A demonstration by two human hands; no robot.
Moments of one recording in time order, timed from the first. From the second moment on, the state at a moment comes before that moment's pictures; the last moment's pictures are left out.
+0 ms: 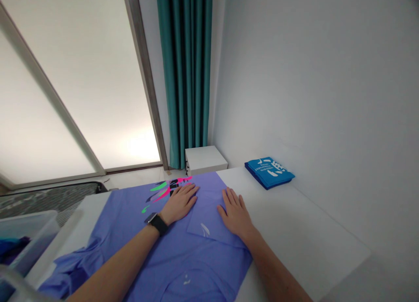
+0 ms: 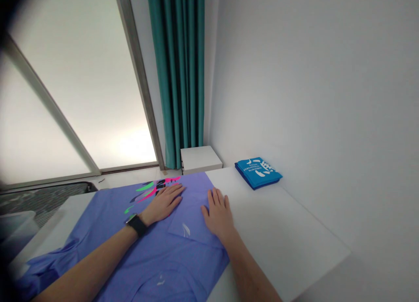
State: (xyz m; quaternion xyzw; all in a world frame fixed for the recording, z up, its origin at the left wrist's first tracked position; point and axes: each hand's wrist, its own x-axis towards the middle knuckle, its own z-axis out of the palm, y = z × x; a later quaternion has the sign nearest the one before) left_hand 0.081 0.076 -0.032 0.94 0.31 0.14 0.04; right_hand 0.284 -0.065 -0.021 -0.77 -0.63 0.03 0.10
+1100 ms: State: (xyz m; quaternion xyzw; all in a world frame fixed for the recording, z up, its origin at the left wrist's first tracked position) left_hand 0.079 0.072 -0.033 0.94 0.31 0.13 0.02; right_hand 0.282 -0.072 -0.026 -0.77 -0.63 0.05 0.06
